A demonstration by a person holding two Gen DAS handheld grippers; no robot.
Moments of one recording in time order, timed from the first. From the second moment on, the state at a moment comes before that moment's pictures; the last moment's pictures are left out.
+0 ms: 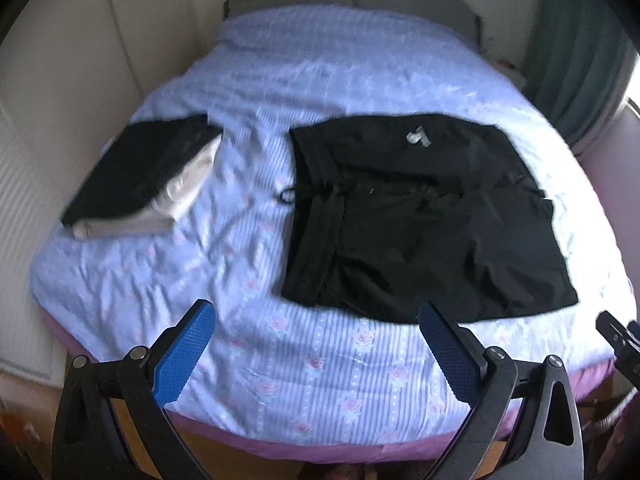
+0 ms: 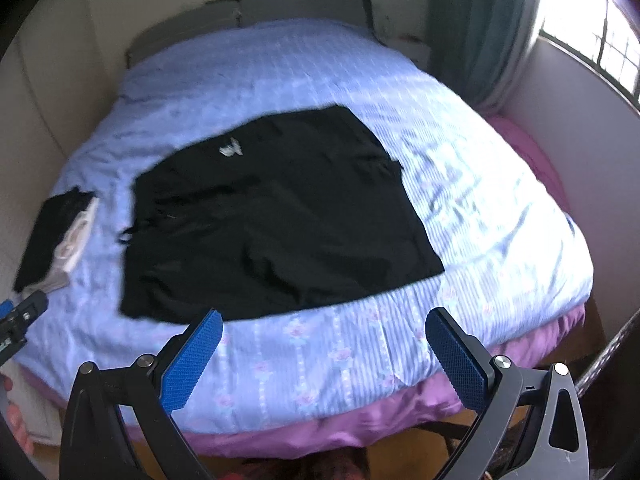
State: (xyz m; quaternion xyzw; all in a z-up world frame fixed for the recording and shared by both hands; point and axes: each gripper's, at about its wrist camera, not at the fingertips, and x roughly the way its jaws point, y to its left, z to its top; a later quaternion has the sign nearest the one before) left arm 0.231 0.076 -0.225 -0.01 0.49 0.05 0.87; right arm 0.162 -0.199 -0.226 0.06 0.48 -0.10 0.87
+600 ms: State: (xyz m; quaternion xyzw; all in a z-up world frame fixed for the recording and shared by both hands) left arm 0.283 0.051 -0.364 -0.05 0.54 0.07 0.84; right arm 0.216 -0.279 -0.378 0.15 0.50 -0.16 0.84
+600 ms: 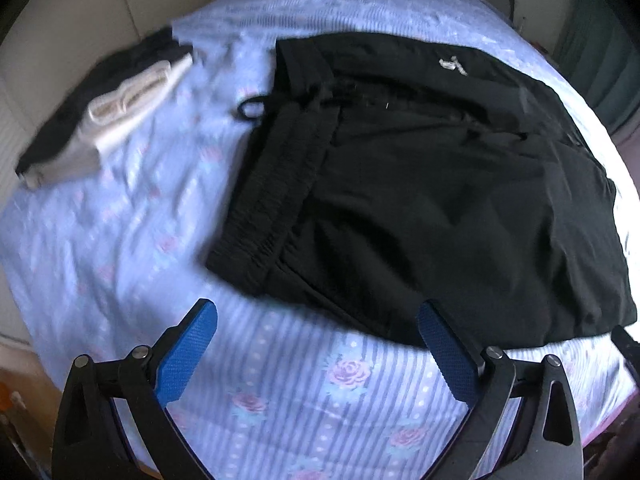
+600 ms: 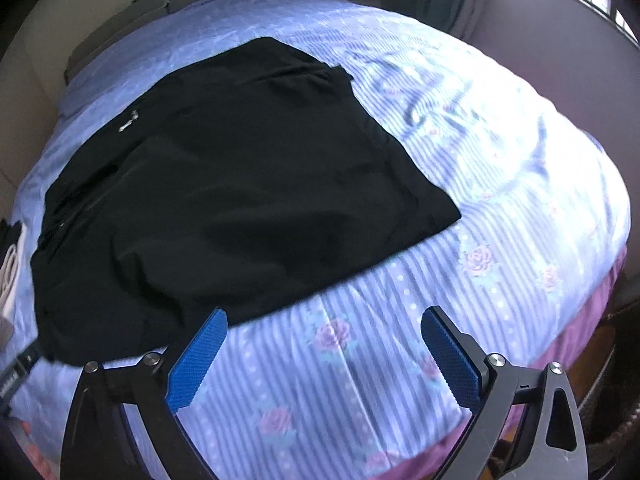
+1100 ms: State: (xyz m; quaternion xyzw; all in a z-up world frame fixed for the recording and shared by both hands) left arm 0.323 0.053 -0.403 -0.15 0.56 0.05 0.81; right arm 0.249 -0.301 -0.416 0.17 0.51 -0.16 0.83
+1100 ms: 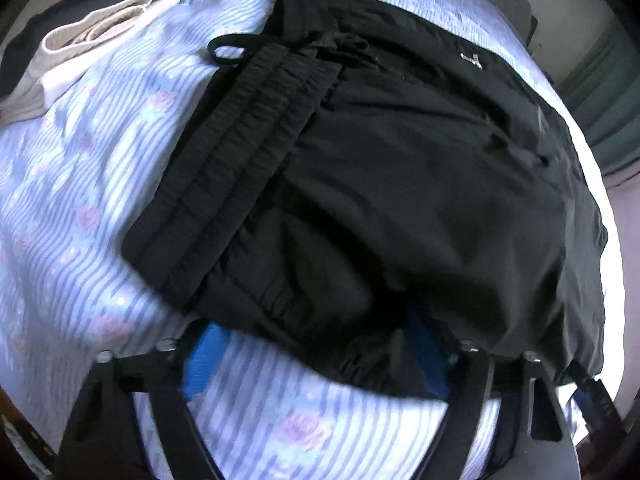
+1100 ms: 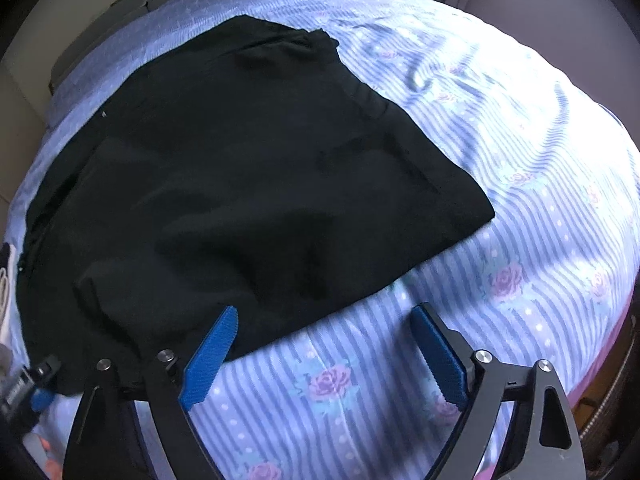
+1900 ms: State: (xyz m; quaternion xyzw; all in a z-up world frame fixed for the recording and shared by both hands) left arm 0.302 0.056 -0.304 -0.08 0.53 0.04 0.84; right arm 0.263 -0.300 -0.299 0.13 0.48 -0.11 0.86
